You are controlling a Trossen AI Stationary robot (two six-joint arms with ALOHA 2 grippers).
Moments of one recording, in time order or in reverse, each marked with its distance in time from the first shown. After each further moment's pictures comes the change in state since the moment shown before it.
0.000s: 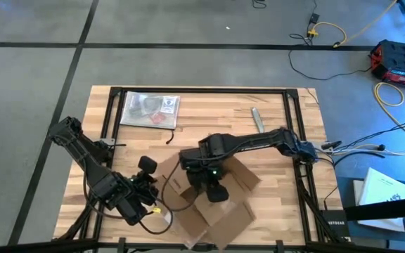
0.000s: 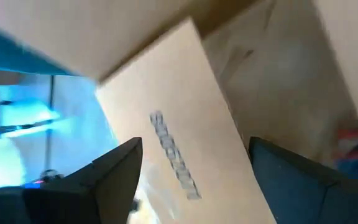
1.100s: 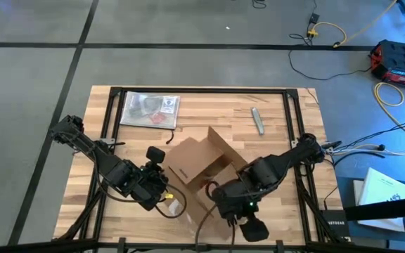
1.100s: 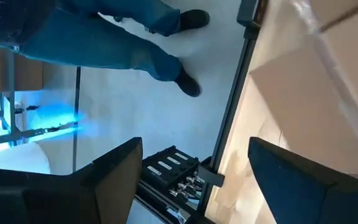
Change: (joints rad) left arm 0.150 -0.001 -0.002 0.049 0.010 0.106; right arm 0.291 -0.202 -0.002 0.027 0.067 0.386
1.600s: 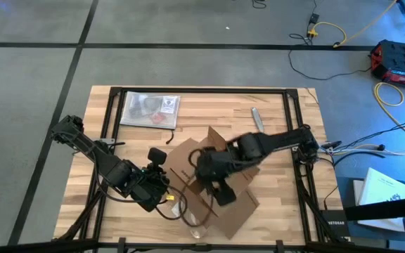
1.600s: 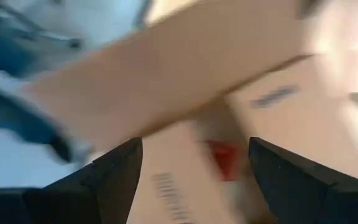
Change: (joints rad) left arm -0.003 0.000 0.001 0.057 -0.002 0.013; right arm -0.178 0.001 0.000 0.144 0.463 -0.398
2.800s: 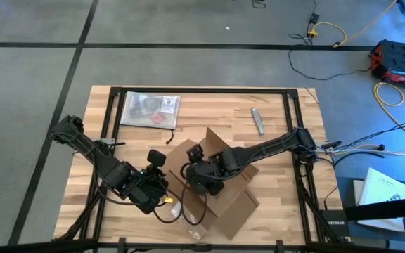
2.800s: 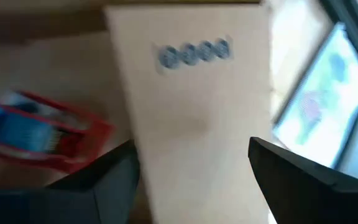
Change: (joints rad) left arm -0.020 0.001 0.001 0.003 0.001 -0.003; right arm -0.021 0.017 -0.394 0.298 0.418 -0.438
